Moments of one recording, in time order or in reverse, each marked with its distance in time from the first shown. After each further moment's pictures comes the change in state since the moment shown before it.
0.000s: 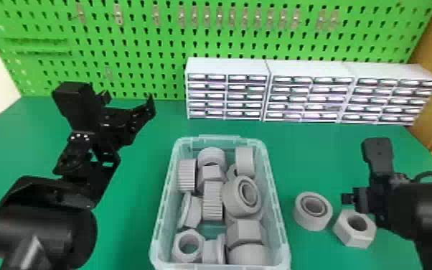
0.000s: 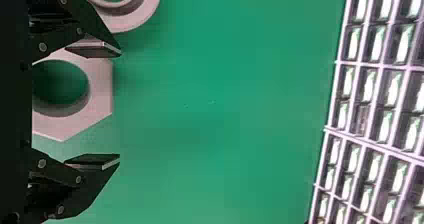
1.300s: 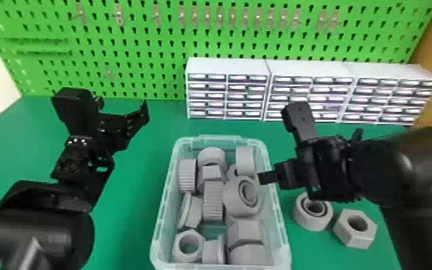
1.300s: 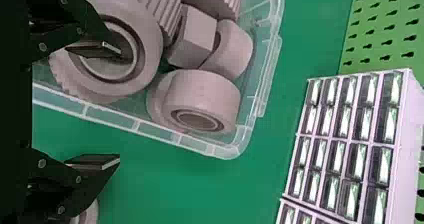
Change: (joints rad) left arm 0.015 -0.017 0.030 0.009 -0.060 0.024 0.000; right arm -0.159 0.005 0.248 -0.142 -0.431 0.206 -0.001
